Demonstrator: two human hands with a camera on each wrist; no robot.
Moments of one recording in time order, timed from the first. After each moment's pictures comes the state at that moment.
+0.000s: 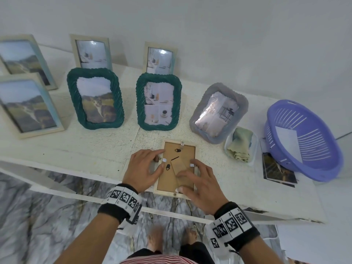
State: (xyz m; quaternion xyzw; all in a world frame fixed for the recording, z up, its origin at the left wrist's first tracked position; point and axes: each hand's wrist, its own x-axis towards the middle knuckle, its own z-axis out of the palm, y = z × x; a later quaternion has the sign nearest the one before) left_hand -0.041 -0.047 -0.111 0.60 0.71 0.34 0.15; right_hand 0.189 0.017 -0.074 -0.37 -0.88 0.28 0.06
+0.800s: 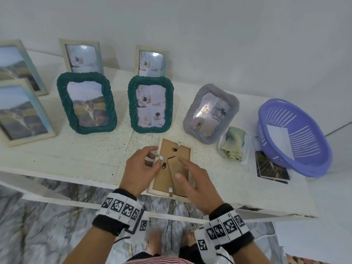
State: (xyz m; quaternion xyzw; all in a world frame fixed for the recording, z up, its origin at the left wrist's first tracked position) left_hand -0.018 -0.045 -0.053 0.45 0.74 0.43 0.26; right_hand 0.178 0.006 -0.044 -0.42 -0.80 0.41 0.13
